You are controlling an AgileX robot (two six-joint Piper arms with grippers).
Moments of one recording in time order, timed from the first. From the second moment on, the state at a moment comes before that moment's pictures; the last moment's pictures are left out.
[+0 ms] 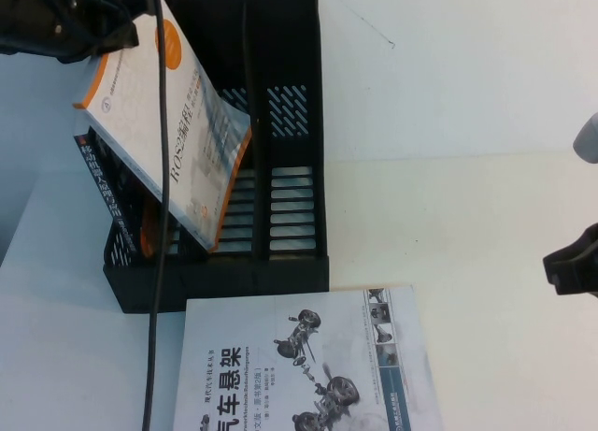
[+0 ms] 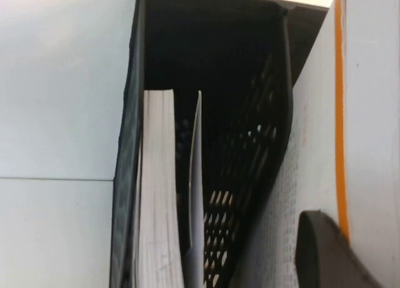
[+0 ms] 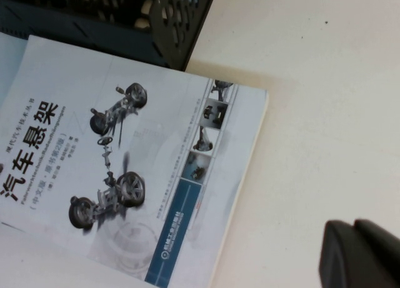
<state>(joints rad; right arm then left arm) 0.37 1.14 -0.92 0.26 0.78 -0.07 -0.21 1.66 -1.66 -0.16 0.70 -0.21</state>
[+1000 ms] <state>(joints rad) 0.37 1.12 -0.92 0.24 0.75 -0.09 -0.31 1.65 -1.67 0.01 0.66 -0.24</state>
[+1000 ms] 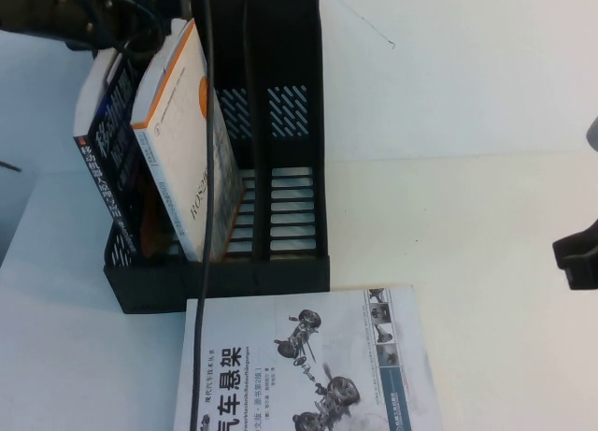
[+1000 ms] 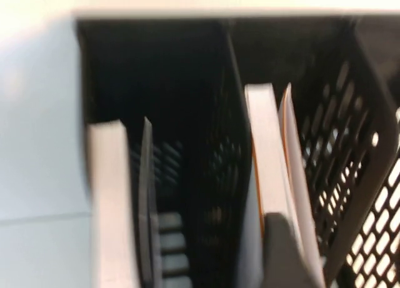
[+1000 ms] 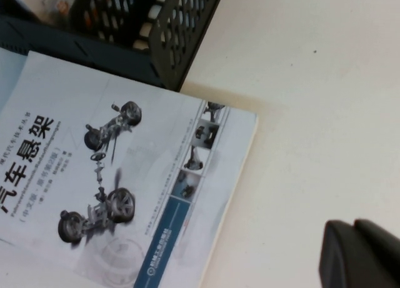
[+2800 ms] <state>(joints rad) 0.37 0.27 -0.33 -0.40 0.65 0.59 -0.31 0.72 -0.38 0.21 -0.19 -0.25</state>
